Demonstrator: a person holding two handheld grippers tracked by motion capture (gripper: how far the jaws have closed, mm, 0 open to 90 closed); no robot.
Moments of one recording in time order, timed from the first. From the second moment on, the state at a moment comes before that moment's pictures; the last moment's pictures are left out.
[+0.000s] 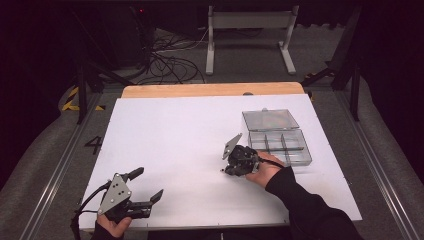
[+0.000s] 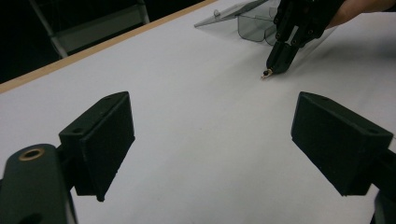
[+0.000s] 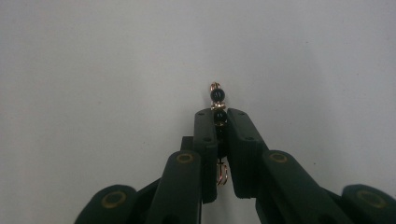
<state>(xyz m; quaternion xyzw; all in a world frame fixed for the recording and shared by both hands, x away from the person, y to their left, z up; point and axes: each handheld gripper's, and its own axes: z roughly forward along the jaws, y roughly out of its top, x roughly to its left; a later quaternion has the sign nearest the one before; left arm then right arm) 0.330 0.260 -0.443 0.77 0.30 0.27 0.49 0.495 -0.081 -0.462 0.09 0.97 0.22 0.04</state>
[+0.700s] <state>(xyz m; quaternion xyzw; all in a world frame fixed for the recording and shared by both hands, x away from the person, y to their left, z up) 0.329 0.260 -0.443 0.77 0.30 0.27 0.49 0.487 -0.093 -0.429 0.10 0.95 0.28 0.07</state>
